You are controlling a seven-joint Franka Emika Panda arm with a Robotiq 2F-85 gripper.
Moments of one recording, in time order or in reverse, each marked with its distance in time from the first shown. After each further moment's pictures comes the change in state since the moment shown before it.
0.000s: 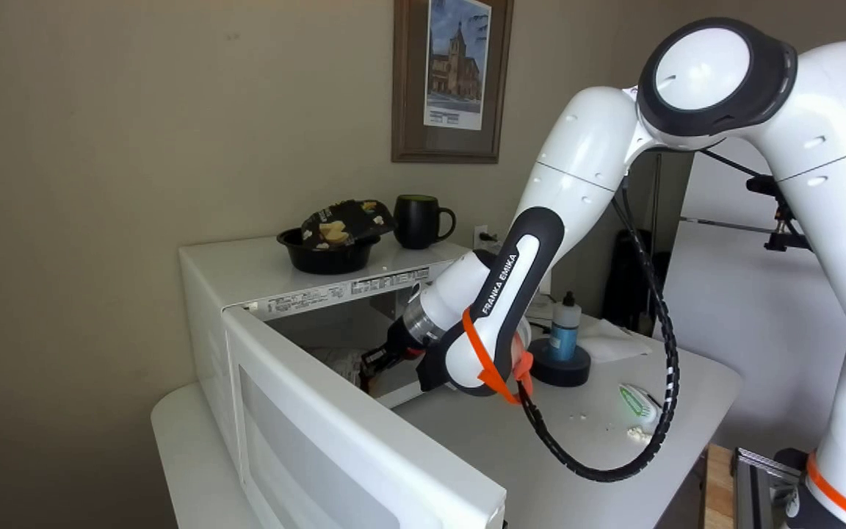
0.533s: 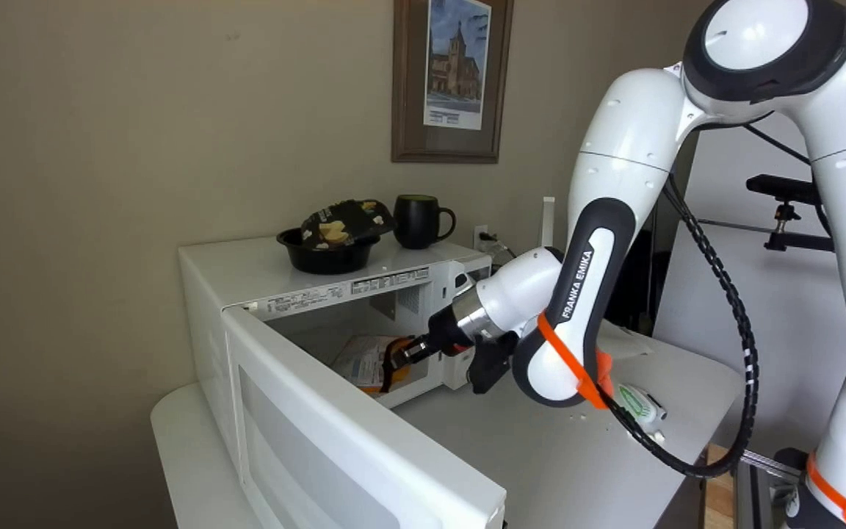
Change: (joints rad) arm -0.162 -0.147 0.095 -0.287 -0.211 0.269 0.040
